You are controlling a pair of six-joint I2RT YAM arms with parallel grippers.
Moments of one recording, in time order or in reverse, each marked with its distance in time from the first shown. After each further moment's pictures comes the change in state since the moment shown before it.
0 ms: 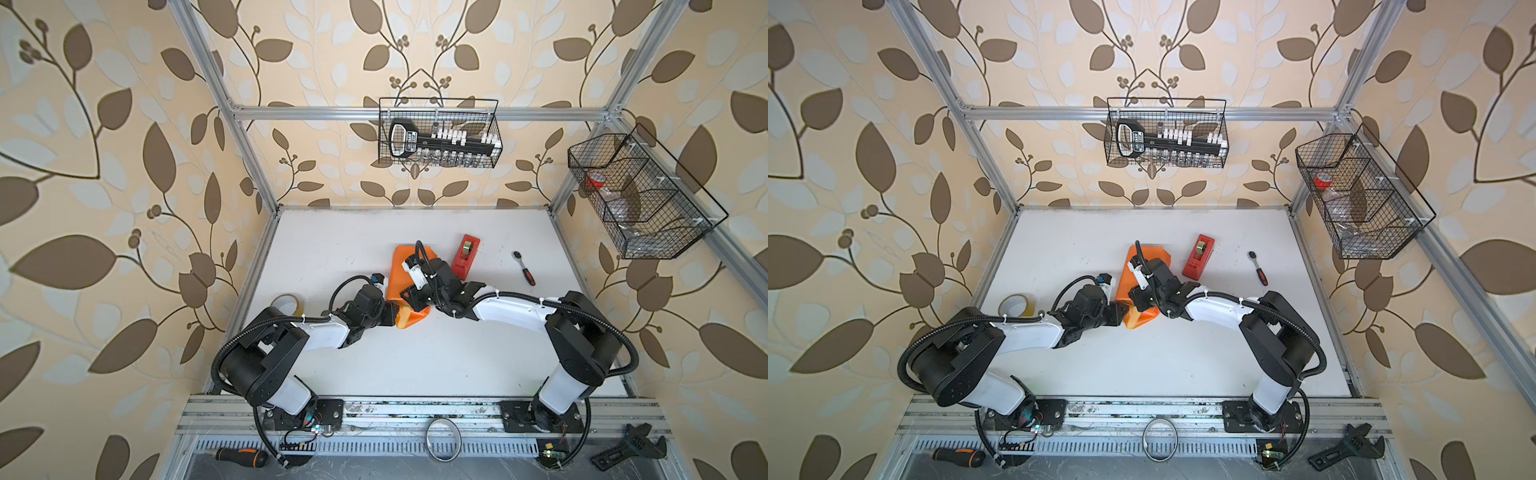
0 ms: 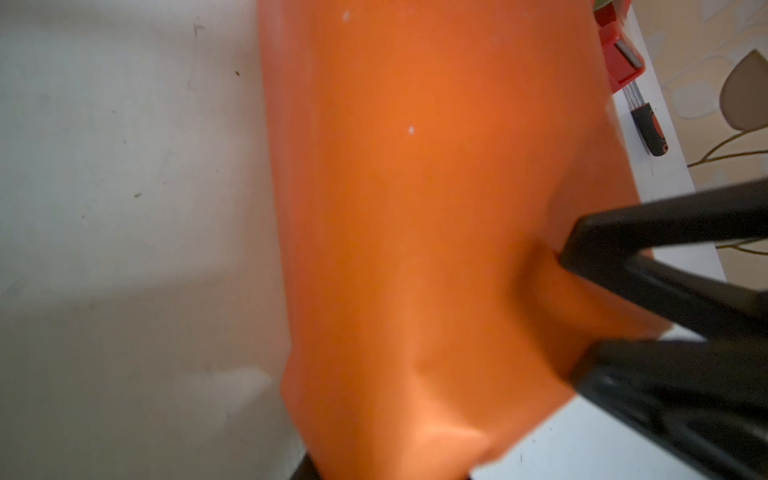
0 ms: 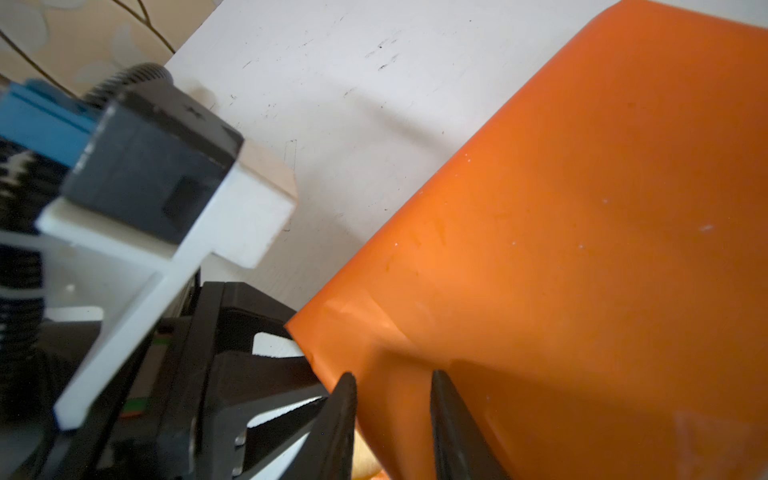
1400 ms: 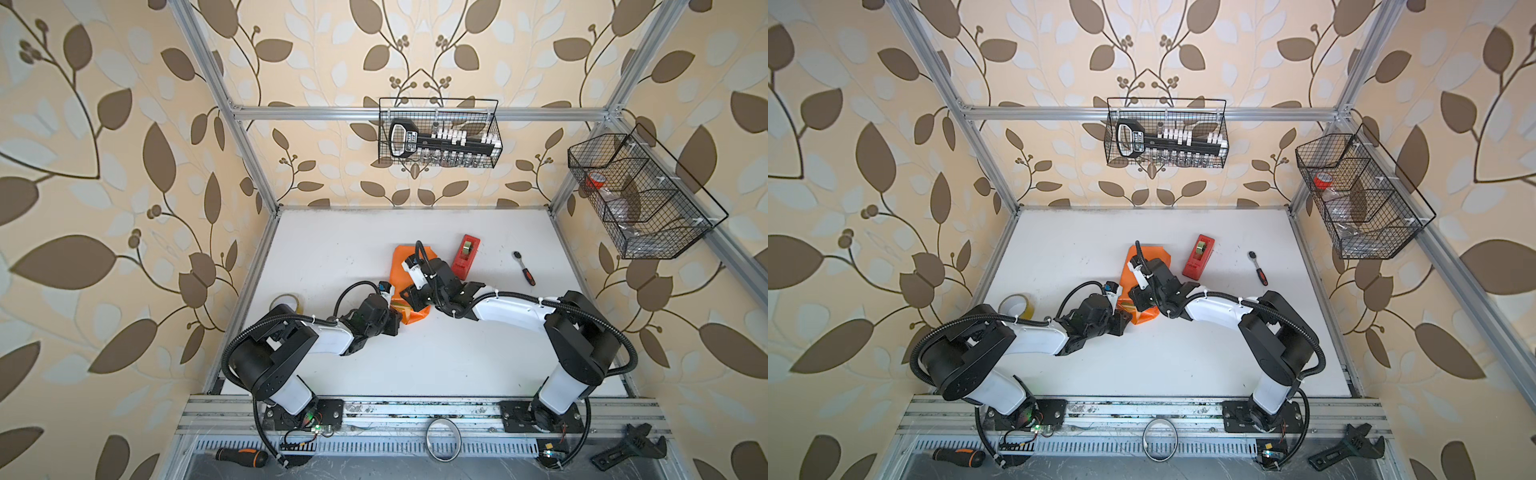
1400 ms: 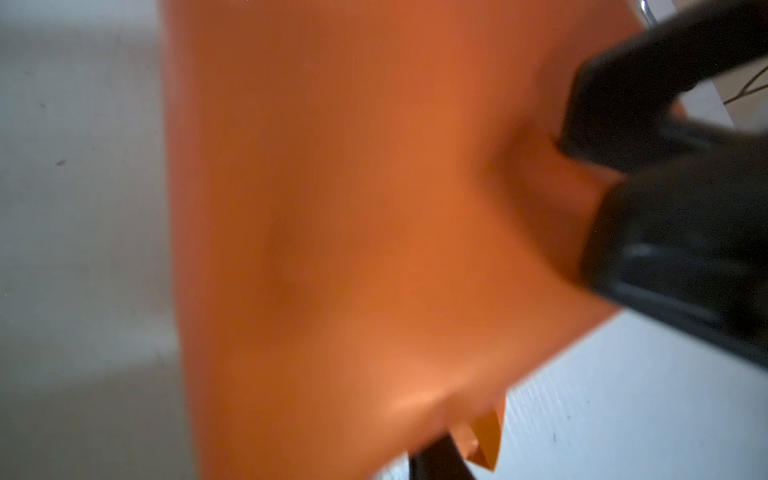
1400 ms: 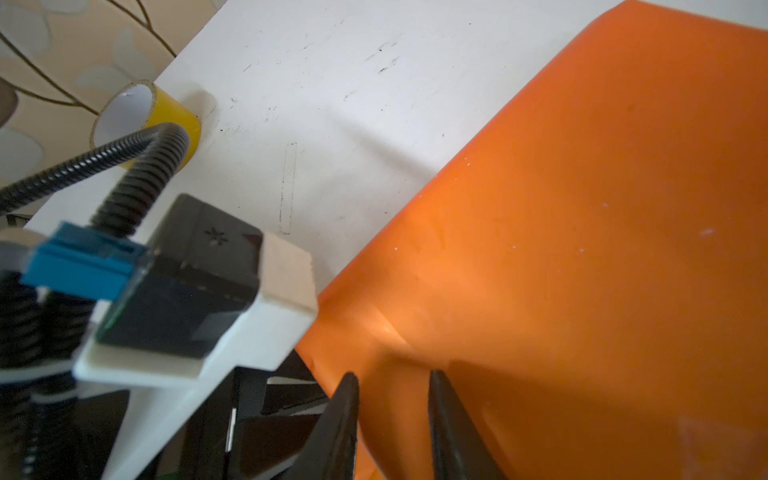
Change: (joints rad) left arm -0.081 0.039 -0.051 0.078 -0.060 0.089; right arm 0.000 0.005 0.000 0.011 0.000 0.003
